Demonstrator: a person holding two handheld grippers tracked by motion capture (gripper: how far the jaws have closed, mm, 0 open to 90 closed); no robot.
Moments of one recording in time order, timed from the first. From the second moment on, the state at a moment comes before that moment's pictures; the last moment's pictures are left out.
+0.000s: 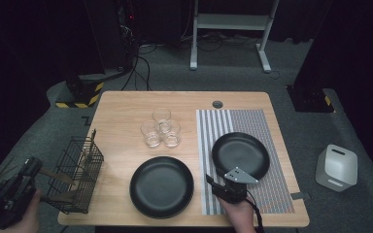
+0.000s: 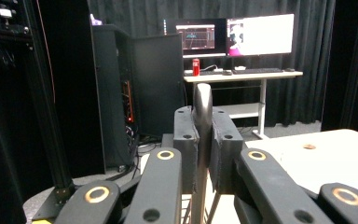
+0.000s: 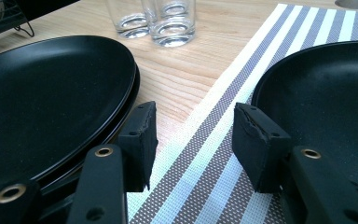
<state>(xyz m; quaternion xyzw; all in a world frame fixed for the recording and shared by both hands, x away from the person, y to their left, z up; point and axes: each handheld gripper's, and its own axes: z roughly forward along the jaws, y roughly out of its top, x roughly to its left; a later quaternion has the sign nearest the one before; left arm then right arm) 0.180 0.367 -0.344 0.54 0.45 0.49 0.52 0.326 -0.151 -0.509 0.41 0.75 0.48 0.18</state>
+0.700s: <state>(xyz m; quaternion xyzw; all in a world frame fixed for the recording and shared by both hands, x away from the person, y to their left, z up) 0.175 0.366 -0.321 0.52 0.44 0.50 0.54 0.325 -0.150 -0.508 0.40 0.76 0.49 0.18</state>
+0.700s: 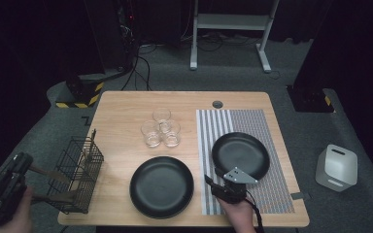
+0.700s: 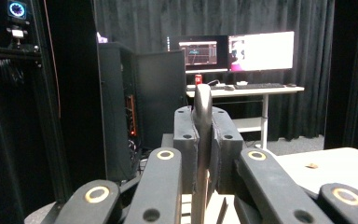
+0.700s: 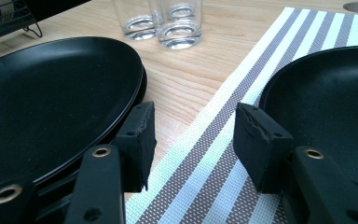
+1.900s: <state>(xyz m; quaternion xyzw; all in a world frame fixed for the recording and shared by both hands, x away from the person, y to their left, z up) 0.193 0.345 -0.303 0.52 0.41 0.50 0.56 0.321 -0.146 -0.507 0.38 0.76 0.50 0.19</state>
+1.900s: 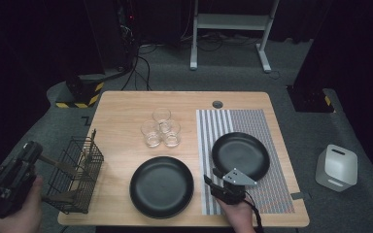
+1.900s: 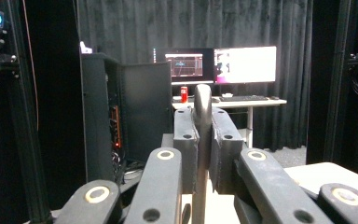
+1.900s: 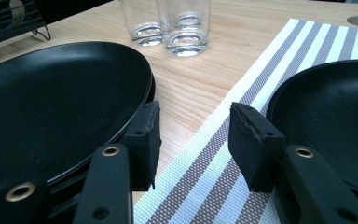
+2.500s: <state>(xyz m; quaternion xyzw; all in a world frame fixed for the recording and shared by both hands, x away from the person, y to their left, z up) 0.205 0.322 -0.298 0.53 0.39 0.49 0.58 0.321 -0.142 -0.504 0.39 0.76 0.49 0.19</state>
